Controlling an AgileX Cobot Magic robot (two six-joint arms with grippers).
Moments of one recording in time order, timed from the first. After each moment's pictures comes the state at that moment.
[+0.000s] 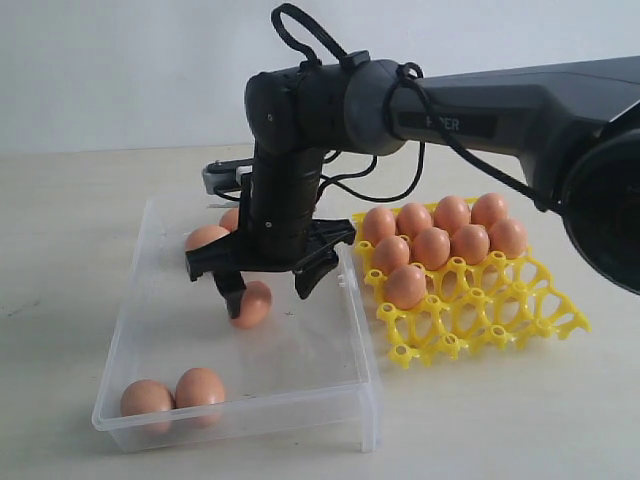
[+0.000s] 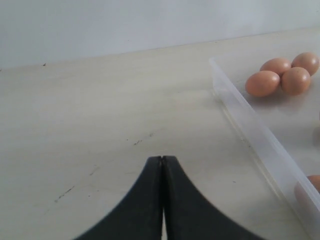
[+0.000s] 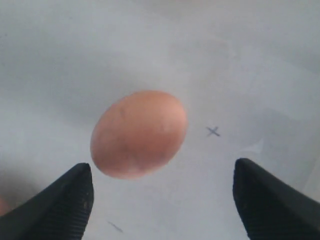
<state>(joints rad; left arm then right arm) -0.01 0.01 0.01 -0.09 0.37 0.16 0.72 2.29 -1.85 0.14 1.08 0.26</state>
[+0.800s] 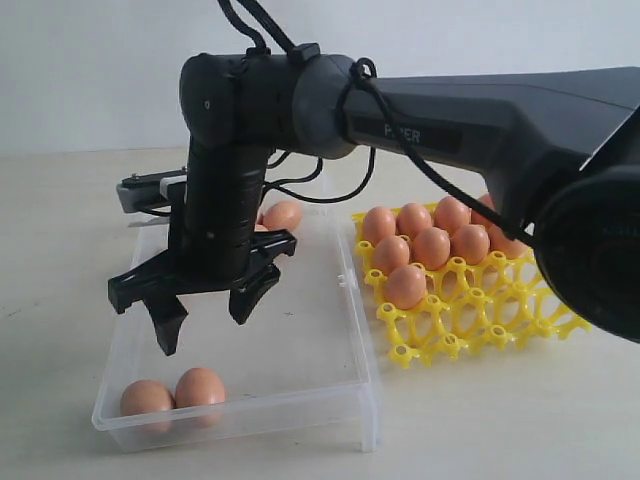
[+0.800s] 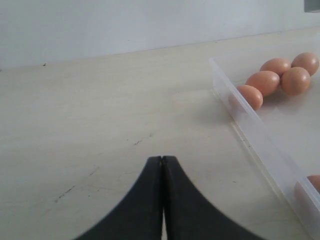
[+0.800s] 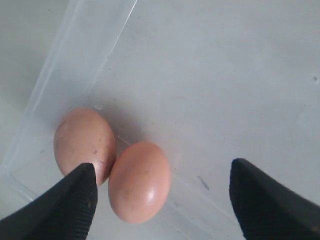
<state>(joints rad) -0.01 0.01 0.01 -0.09 0.37 0.16 0.82 2.30 -1.95 0.26 1.22 0.09</state>
